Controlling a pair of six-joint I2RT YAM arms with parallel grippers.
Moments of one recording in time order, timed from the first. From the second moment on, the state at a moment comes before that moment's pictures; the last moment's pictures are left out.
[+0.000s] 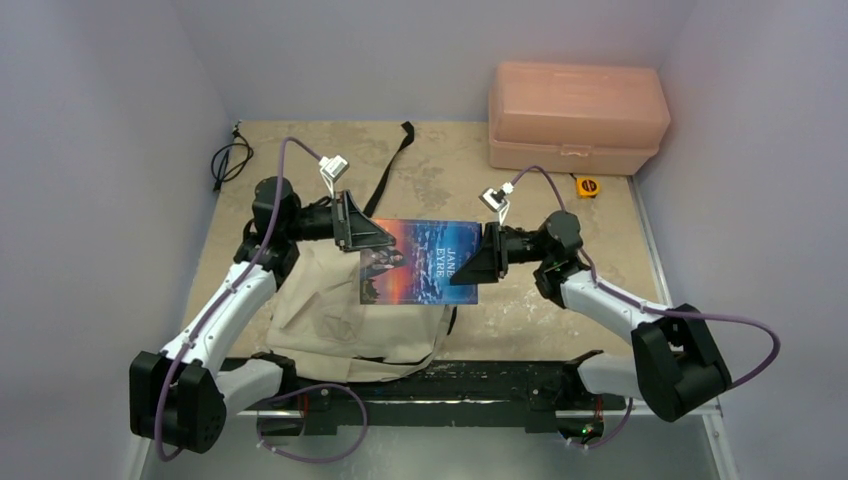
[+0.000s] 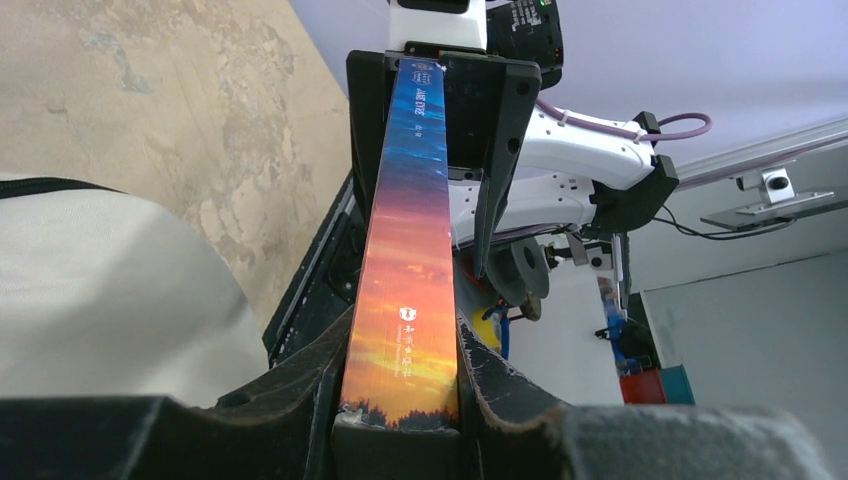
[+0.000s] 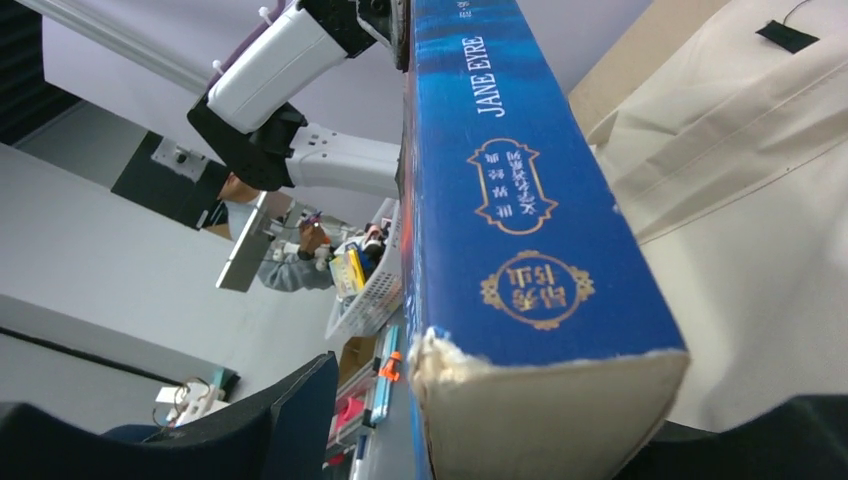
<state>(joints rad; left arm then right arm) -0.24 1.10 0.78 0.20 1.15 -0.98 0.43 1.26 0.55 0.91 -1.25 1.20</state>
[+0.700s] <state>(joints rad) -0.24 1.12 1.03 -0.48 0.85 -0.53 0.43 1.17 0.44 0.82 -1.07 1.23</state>
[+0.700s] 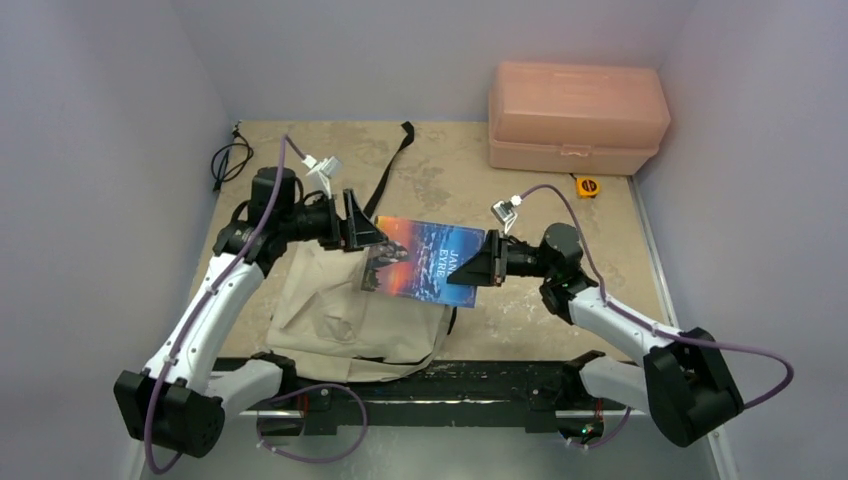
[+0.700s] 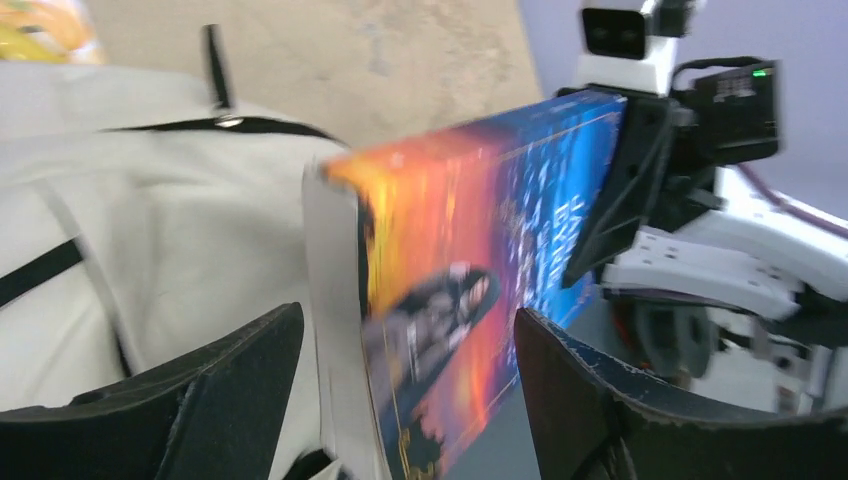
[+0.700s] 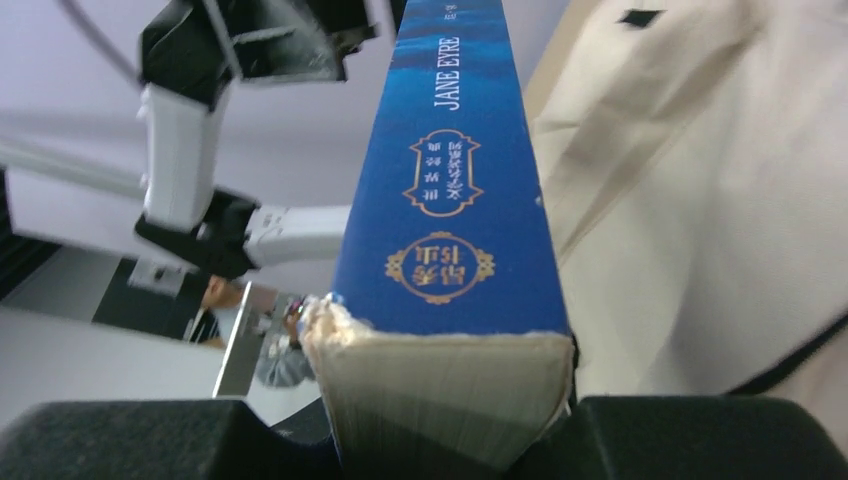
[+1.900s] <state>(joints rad) -1.23 1.61 1.27 -0.71 -0.41 -0.63 0.33 0.79 0.90 -0.61 0.00 0.62</state>
